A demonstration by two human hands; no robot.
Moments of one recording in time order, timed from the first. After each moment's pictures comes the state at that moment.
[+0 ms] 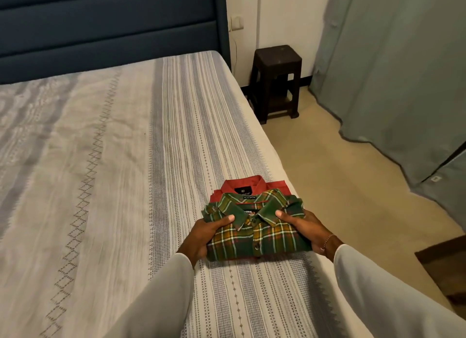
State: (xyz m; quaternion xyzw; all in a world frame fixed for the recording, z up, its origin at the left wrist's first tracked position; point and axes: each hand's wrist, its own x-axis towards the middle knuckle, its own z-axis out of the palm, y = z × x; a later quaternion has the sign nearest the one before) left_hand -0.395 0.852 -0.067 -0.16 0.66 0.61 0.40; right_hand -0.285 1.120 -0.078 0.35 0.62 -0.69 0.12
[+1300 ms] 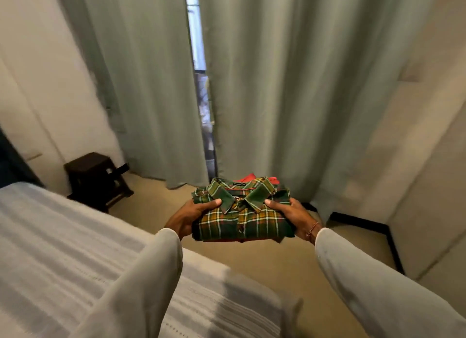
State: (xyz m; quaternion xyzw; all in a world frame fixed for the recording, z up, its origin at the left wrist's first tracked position) left_hand 0.005 0.912 0.314 0.33 0.57 0.46 0.59; right_hand 0.291 0.999 0.282 0.47 0.50 -0.66 -0.32
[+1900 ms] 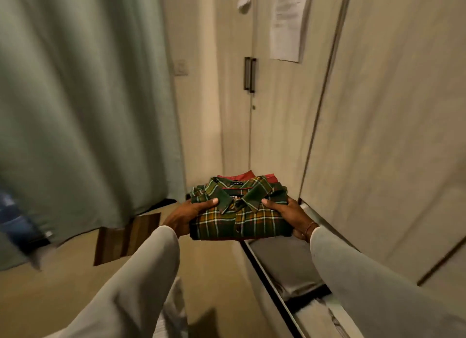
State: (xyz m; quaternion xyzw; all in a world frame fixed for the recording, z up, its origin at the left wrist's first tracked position) left_hand 0.414 0.886 0.315 0.50 0.41 0.18 0.74; right_hand 0.667 0.727 0.284 0.63 0.29 -0.44 -0.57
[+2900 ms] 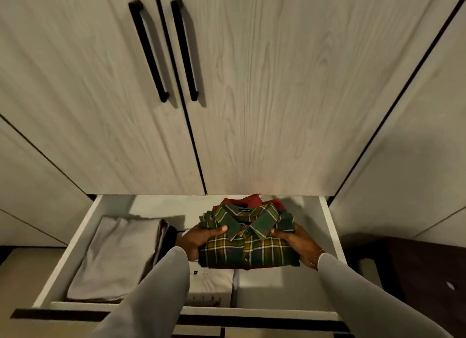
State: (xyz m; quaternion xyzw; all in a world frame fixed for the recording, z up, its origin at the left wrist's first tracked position) left_hand 0.706 0.521 0.142 0.60 0.20 -0.36 0.69; right_hand 0.660 0.225 0.120 0.69 -0.19 -0.19 -0.67
